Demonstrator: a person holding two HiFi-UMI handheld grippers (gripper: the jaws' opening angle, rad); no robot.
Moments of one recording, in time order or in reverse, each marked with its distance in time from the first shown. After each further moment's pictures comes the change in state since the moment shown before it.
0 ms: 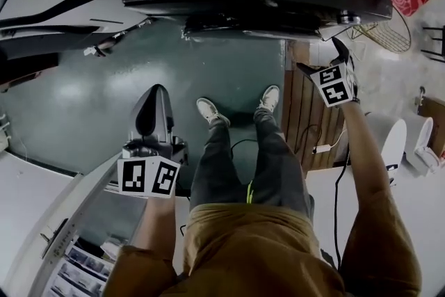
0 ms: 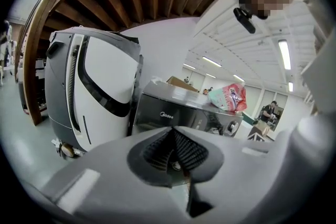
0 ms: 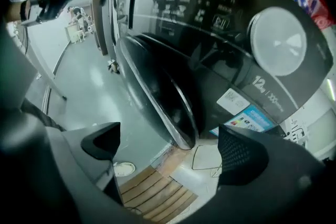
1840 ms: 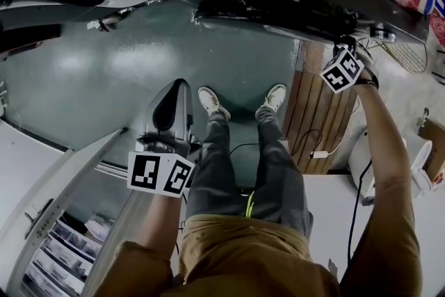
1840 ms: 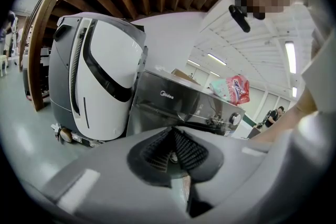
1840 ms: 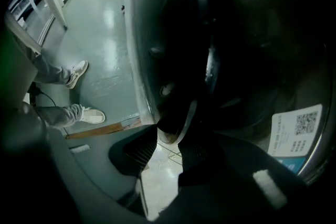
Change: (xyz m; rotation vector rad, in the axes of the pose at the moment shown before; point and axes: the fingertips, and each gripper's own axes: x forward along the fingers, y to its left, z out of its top) left arm 0.014 -0.006 -0.063 -0.064 0.051 0.016; right arm 0.085 -0.044 -0.044 -0.480 0.366 -0.129
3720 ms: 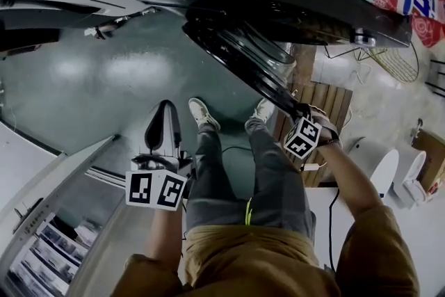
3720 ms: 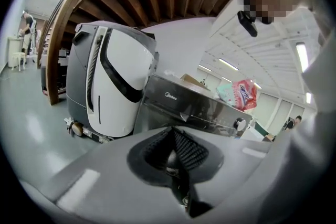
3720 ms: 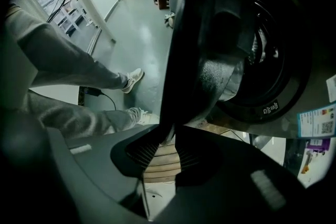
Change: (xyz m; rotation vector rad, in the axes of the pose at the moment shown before) left arm -0.027 -0.014 -0.015 -0.080 -0.055 0.131; right arm -0.061 0.219 -0.038 -0.104 -0.102 0.427
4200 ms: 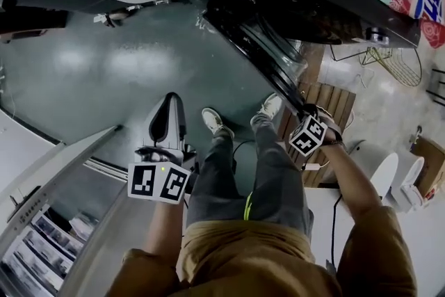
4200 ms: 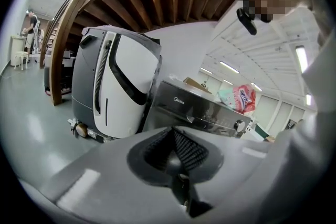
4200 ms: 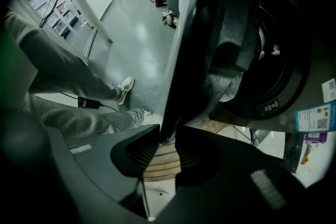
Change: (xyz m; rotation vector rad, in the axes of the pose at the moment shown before) left arm -0.036 0.035 0.012 -0.009 -0.032 0.004; right arm -0.005 0.024 0.015 0.046 0.032 -0.021
